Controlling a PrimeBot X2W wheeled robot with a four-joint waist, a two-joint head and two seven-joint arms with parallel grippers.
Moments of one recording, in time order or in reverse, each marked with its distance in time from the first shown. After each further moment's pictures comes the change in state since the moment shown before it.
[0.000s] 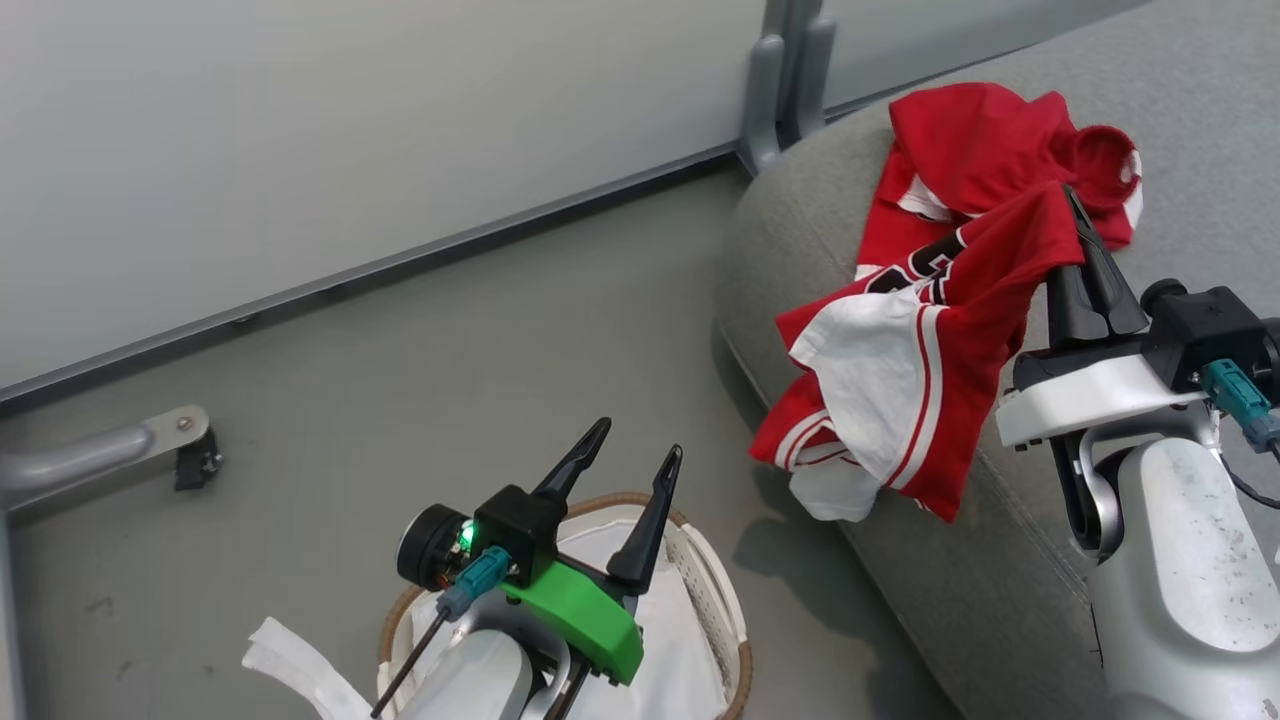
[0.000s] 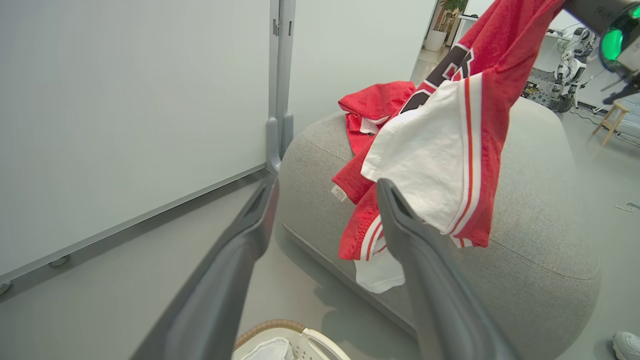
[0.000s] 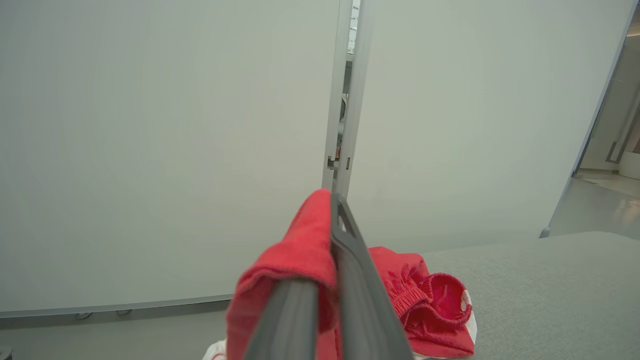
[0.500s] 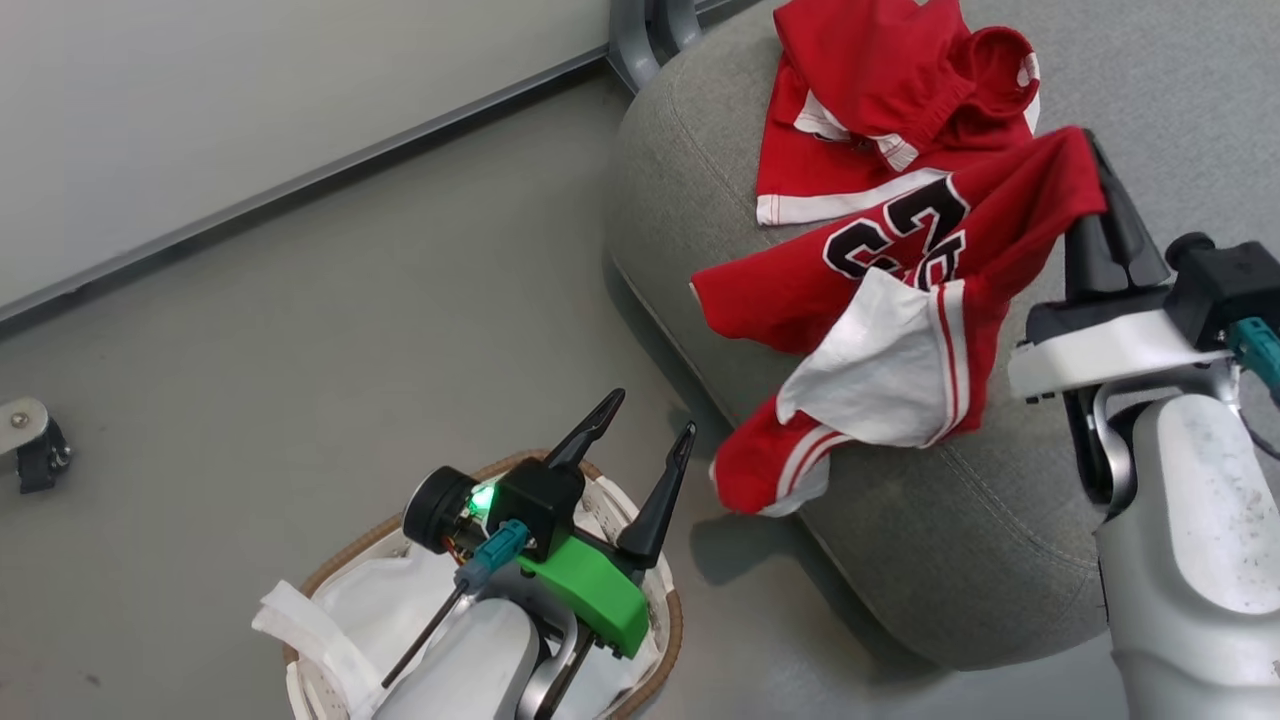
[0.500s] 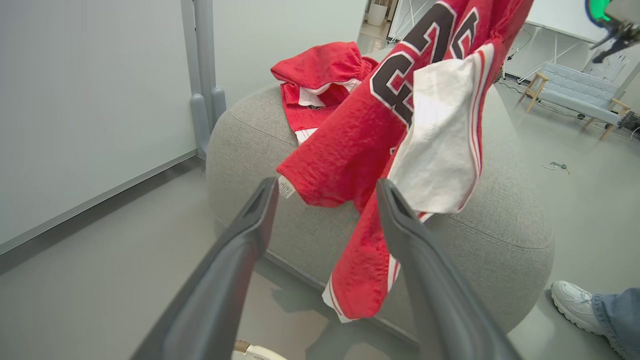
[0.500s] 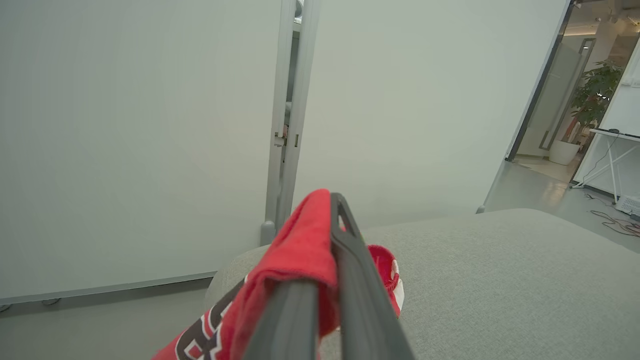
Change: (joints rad) left arm -0.063 0.003 -0.033 0.020 0.040 0.000 0.000; right arm -0.058 0.000 -0.015 -0.013 0.001 0.000 0.000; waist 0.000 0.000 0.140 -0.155
